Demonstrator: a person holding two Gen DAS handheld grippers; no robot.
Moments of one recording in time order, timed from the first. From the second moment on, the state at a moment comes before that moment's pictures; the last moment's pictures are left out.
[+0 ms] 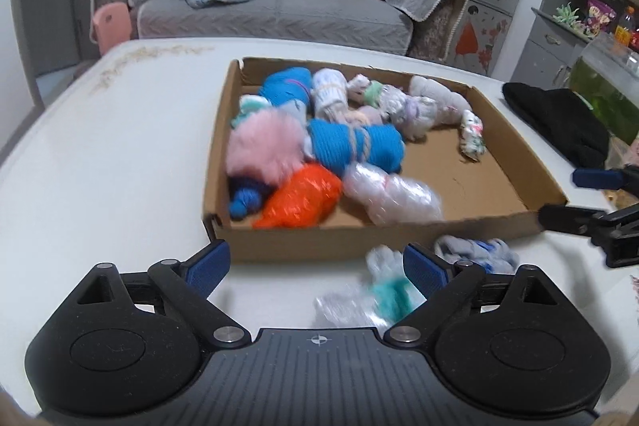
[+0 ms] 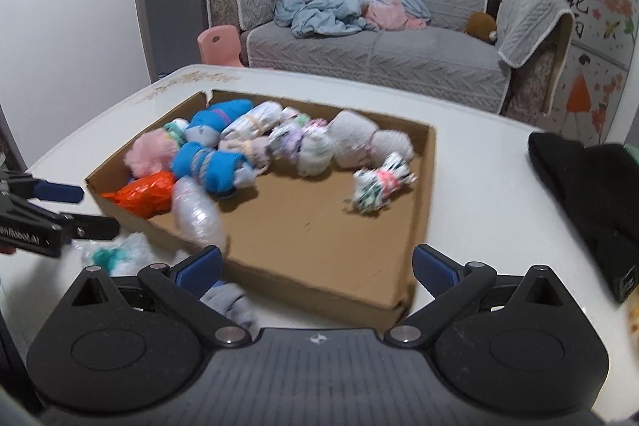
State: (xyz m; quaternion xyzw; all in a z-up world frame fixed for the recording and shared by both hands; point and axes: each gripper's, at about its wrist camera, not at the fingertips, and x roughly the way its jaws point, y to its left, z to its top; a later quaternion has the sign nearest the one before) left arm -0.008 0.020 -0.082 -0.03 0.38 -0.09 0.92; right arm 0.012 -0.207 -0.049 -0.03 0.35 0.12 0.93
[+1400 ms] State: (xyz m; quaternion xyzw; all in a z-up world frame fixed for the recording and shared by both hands) left arm -0.024 0.016 -0.113 -0.04 0.39 -0.20 0.90; right arm 0.001 -0.179 -0.080 0.08 0.38 0.14 0.91
